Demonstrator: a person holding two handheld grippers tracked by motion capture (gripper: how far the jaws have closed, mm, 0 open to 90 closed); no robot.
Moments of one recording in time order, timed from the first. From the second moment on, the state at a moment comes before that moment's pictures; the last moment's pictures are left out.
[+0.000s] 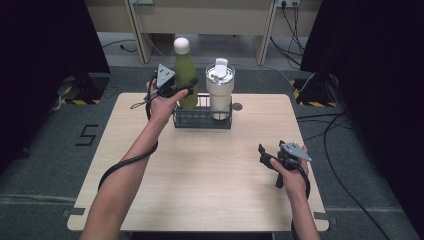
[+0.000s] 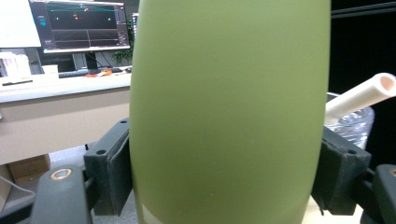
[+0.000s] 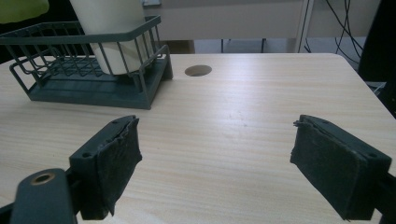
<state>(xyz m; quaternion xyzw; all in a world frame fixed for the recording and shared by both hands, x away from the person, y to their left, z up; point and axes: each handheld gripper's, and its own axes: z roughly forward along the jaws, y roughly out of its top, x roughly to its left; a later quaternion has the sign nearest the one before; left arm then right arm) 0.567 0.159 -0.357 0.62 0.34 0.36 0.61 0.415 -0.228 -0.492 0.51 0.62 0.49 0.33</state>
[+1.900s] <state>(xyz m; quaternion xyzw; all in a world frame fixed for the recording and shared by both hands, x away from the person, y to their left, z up) 0.607 0.150 -0.417 0.63 0.40 0.33 0.58 0.417 -0.228 -0.499 0.51 0.63 0.49 0.32</state>
